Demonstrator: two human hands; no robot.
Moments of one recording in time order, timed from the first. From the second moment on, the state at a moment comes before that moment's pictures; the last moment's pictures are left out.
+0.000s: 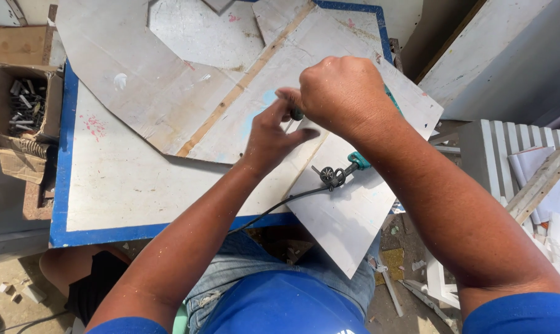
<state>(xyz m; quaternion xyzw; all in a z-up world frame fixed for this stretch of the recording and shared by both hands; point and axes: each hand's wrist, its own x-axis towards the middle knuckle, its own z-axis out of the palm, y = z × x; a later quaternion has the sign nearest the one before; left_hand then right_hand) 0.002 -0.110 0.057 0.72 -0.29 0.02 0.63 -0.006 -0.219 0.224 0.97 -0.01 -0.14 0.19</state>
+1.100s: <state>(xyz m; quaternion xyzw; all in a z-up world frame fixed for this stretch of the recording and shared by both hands) 0.046 -0.127 0.080 0.64 -0.35 -0.23 0.64 0.017 -0.247 0.194 0.74 0.22 -0.22 -0.60</state>
